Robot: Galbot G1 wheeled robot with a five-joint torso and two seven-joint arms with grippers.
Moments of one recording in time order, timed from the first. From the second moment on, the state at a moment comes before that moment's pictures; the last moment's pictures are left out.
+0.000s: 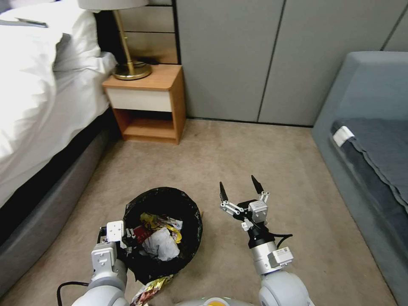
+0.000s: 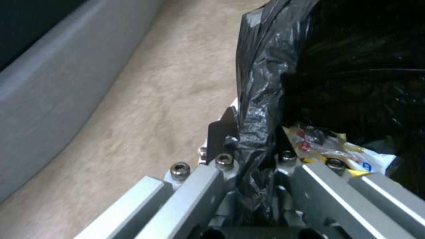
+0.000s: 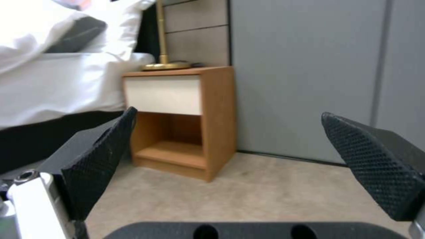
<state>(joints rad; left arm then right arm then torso) 1.81 -1.45 -0.52 -2.33 -0.16 0.55 -0.35 -1.55 1.33 0.16 2.03 0.07 0.28 0.14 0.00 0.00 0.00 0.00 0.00</state>
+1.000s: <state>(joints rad) 1.81 -1.45 -0.53 -2.34 -0.17 0.54 -0.35 -1.55 1.32 0.16 2.01 0.05 0.27 0.10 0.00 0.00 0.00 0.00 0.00</state>
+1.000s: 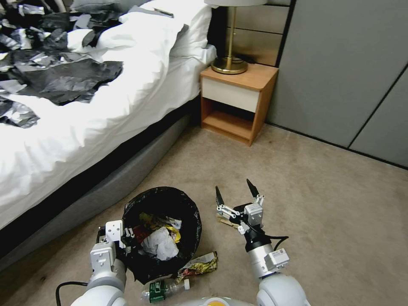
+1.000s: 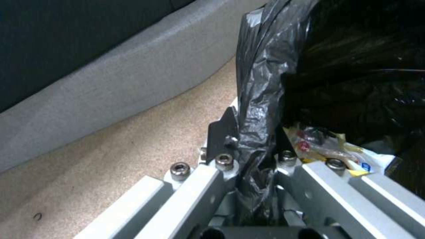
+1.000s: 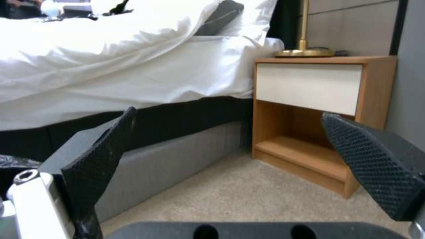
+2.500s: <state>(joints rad) 1.82 -1.46 -0.53 -2.31 -0.13 0.54 -0.35 -1.08 1.25 0.16 1.09 -0.20 0.37 -0.27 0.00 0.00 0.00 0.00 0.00</state>
